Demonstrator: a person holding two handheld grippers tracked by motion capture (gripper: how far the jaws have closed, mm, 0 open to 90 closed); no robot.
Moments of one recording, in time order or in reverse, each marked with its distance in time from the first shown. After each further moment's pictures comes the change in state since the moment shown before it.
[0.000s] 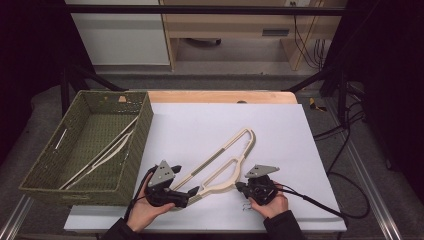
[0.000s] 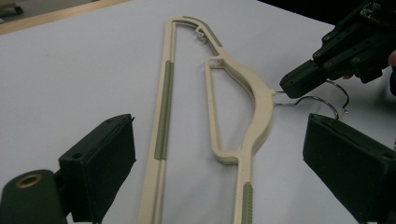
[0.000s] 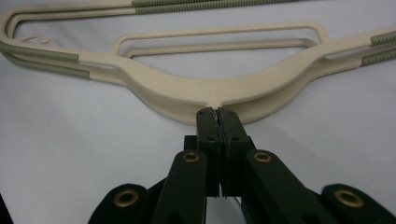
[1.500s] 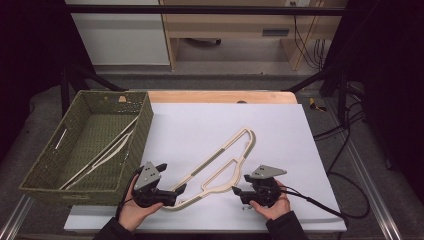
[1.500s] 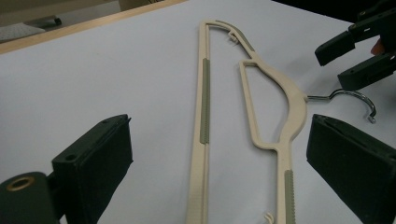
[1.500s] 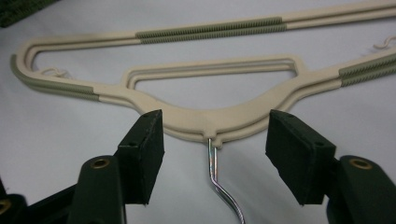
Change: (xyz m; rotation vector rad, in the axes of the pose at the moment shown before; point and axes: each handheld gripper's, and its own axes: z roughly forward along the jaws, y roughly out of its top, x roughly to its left) left arm 0.021 -0.020 -0.025 -0.046 0.104 0.004; right arm 0.000 -0.006 -0.006 -0.091 -0.004 0.030
